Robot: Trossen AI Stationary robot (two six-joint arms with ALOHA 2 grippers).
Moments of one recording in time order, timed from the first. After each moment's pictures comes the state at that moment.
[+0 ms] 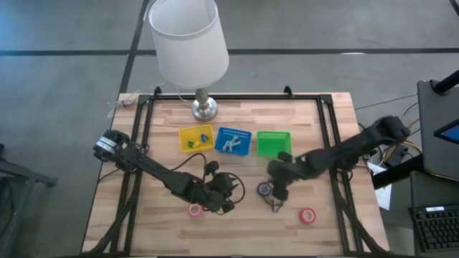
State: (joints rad) left arm -0.45 1.74 1.18 -0.14 -0.71 -0.51; right arm 0.34 1.38 0.78 -0.44 0.18 0.62
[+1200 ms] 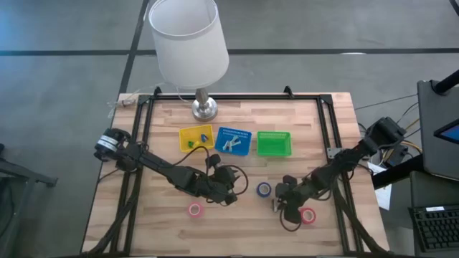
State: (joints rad) left arm -0.38 1.74 1.17 -0.13 -0.71 -0.45; right arm 0.59 1.47 0.63 -0.17 0.05 0.80
